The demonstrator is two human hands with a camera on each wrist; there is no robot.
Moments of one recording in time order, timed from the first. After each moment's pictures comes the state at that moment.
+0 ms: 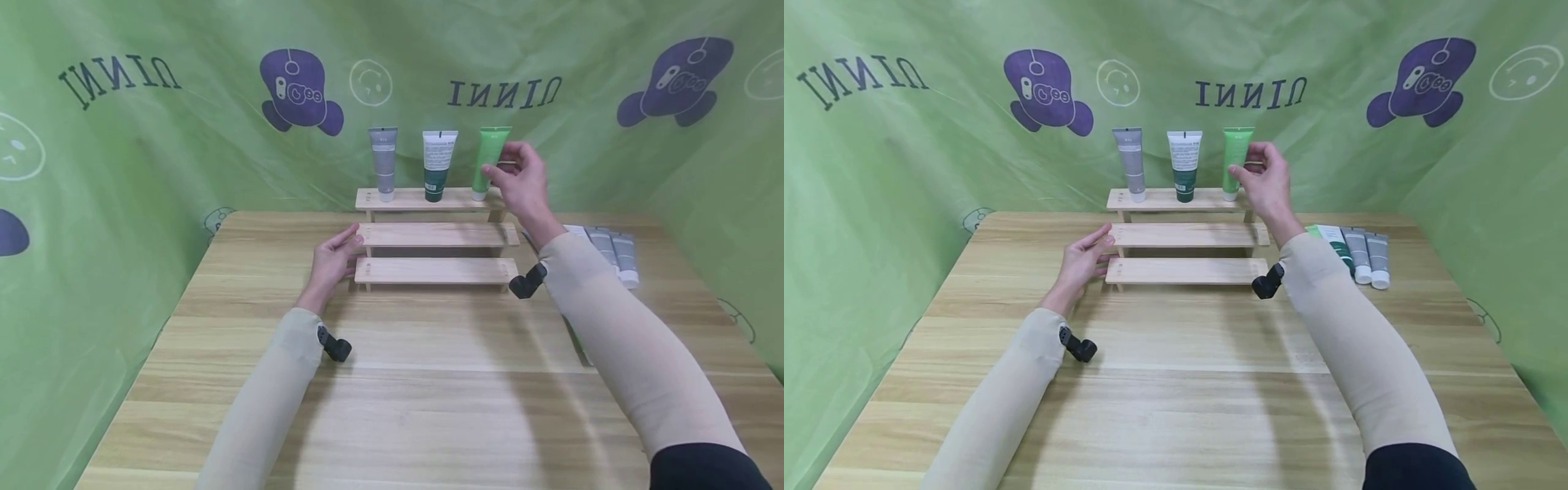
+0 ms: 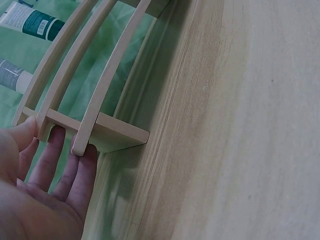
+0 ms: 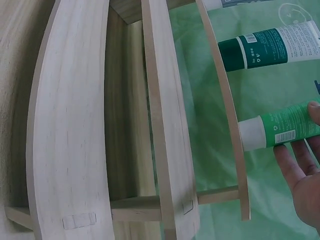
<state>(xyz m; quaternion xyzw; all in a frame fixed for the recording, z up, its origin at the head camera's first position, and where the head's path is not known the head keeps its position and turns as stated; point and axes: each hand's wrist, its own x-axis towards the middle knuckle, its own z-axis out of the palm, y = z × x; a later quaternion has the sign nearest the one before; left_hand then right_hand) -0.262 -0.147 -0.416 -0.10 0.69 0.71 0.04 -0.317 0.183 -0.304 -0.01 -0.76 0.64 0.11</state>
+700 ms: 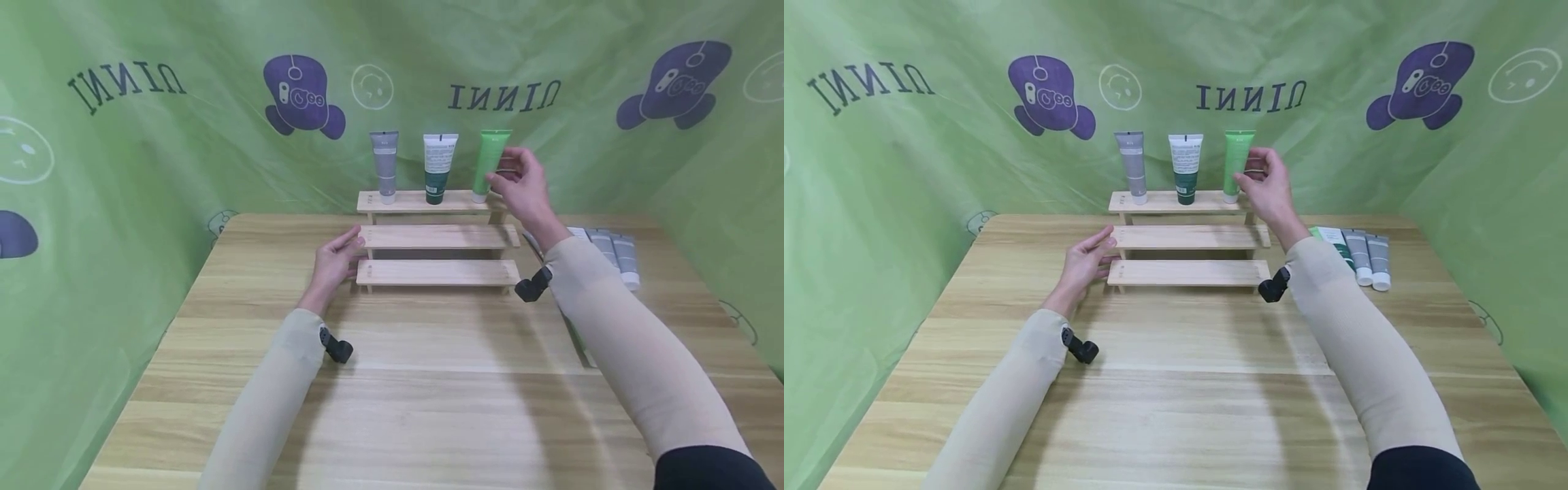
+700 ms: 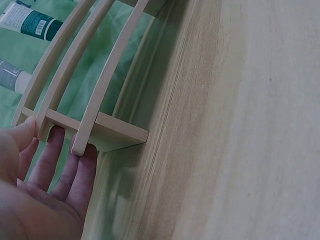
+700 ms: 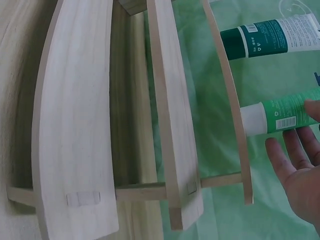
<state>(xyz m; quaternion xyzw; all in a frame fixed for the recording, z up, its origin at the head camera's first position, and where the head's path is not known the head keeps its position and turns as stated) -0.263 -0.148 -0.417 -0.10 0.69 0.71 0.04 -0.313 0.193 -0.309 0.02 -0.77 0.64 0.07</state>
